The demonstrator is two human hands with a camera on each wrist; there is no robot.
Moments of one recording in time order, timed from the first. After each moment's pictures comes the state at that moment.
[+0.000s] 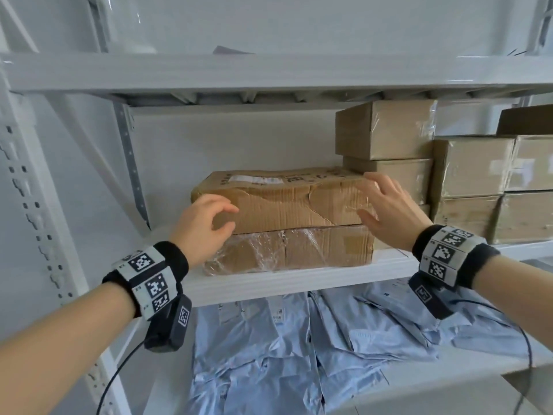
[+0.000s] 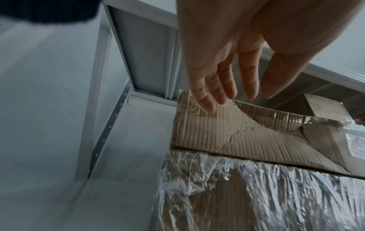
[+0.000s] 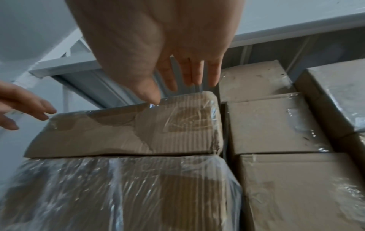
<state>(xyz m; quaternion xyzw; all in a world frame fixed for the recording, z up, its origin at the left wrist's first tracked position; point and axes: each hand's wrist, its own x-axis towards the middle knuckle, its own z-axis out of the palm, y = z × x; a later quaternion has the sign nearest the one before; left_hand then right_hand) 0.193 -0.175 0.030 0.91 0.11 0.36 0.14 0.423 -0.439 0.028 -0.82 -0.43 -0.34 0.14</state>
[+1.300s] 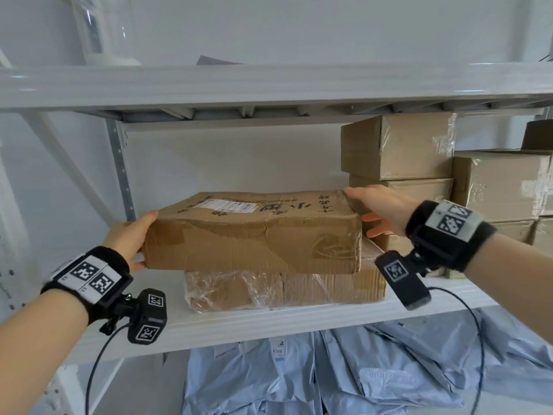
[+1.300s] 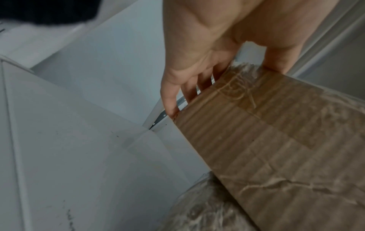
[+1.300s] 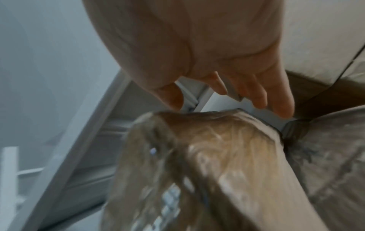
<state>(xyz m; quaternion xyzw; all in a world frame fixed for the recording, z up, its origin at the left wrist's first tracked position) 0.217 -0.053 0.045 0.61 0.39 0.39 0.57 0.468 -0.381 0.091 -0.80 -0.24 0.13 0.53</state>
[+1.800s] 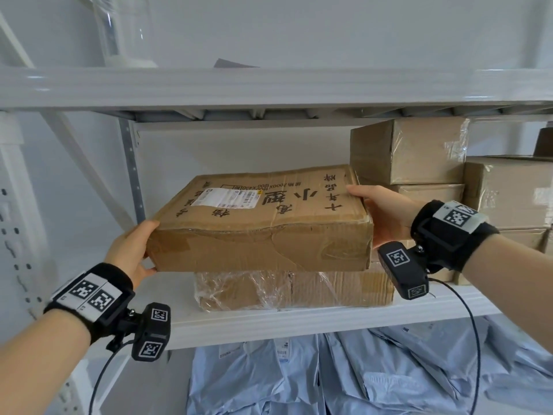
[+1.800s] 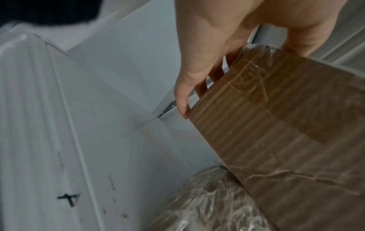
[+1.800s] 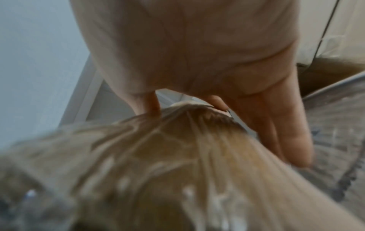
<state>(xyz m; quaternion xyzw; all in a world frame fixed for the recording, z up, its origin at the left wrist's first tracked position) 0.199 -0.061 0.028 0.56 0.31 0.43 0.64 0.474 -0.373 0.093 -0.72 -0.26 0.30 0.57</state>
